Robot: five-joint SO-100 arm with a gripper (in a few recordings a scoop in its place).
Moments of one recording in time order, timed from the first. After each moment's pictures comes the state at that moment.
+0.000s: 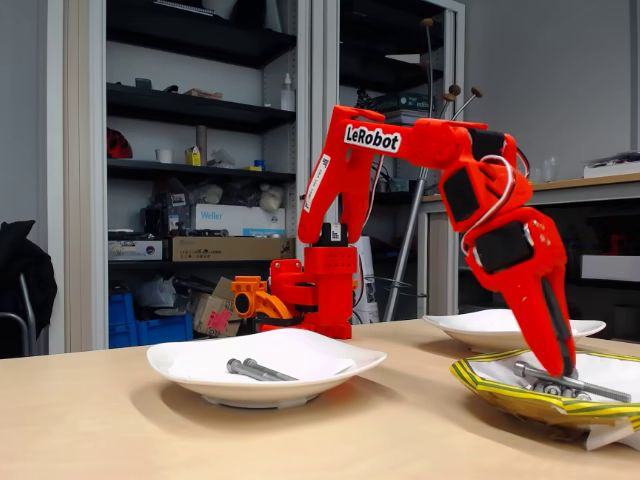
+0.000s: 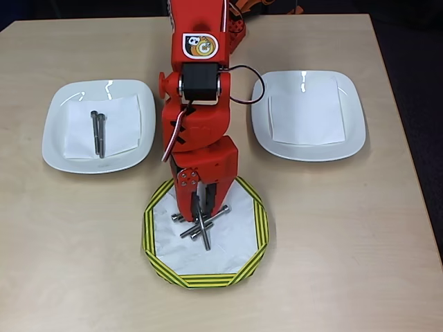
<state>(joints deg) -0.8 65.4 80.0 50.4 66.9</state>
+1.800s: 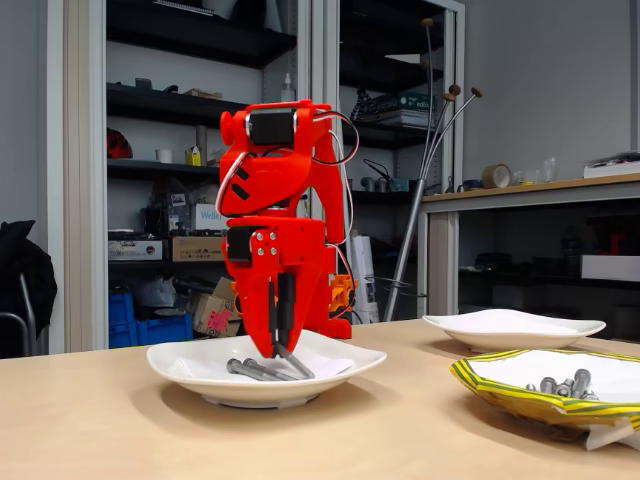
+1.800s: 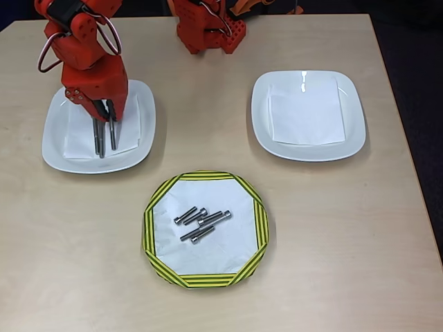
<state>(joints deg) 36.7 81.5 94.9 74.5 40.7</state>
